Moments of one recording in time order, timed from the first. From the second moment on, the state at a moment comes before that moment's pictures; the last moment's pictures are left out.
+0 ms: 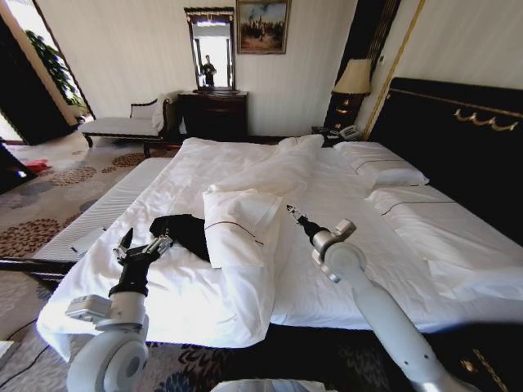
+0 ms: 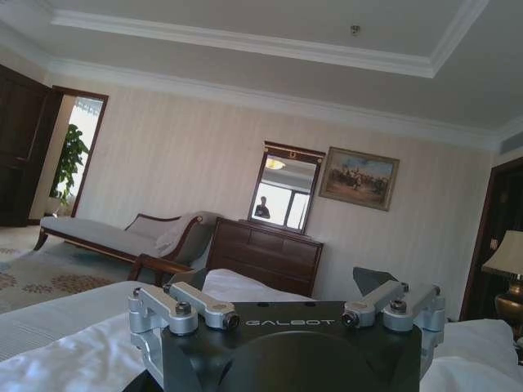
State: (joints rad) left arm 1.63 -1.37 -0.70 -2.50 -0.49 0.15 -0.24; right arm -0.79 1.08 0.16 1.92 1.47 -0.21 0.68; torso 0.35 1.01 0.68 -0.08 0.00
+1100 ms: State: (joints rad) left arm 1.61 -1.37 -0.73 -2.46 -0.48 0.15 -0.26; right arm -0.37 1.29 -0.19 1.59 1.45 -0.22 0.72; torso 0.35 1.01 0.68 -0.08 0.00
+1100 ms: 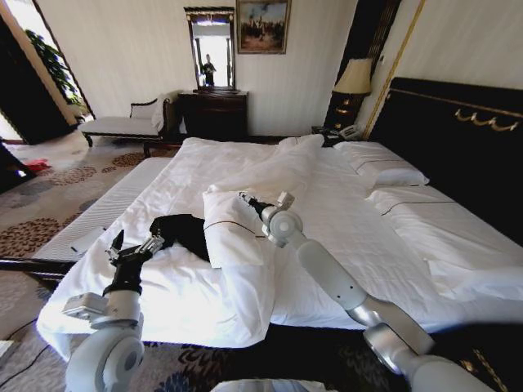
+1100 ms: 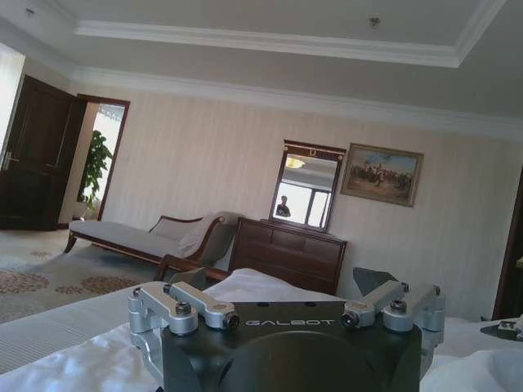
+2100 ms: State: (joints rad) left arm 1.57 -1.35 -0.75 -2.41 -0.50 0.15 -0.26; right arm -0.28 1.40 -0.30 1.36 1.36 -0.18 0.70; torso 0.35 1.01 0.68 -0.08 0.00
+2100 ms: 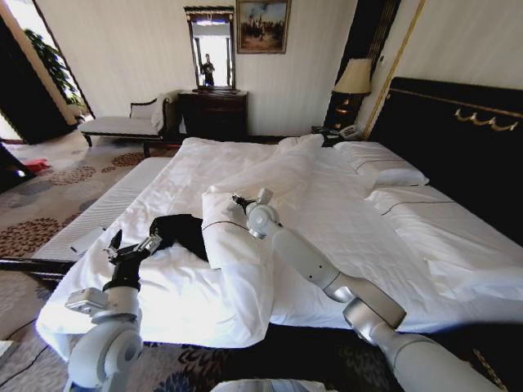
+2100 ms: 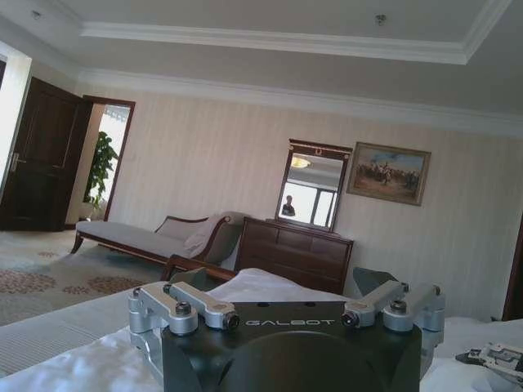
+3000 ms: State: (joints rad) left arm 1.55 -1.35 -0.73 -2.40 -0.50 0.15 -0.26; right arm -0.44 1.35 -0.16 1.49 1.32 -0.01 0.61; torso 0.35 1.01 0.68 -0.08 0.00
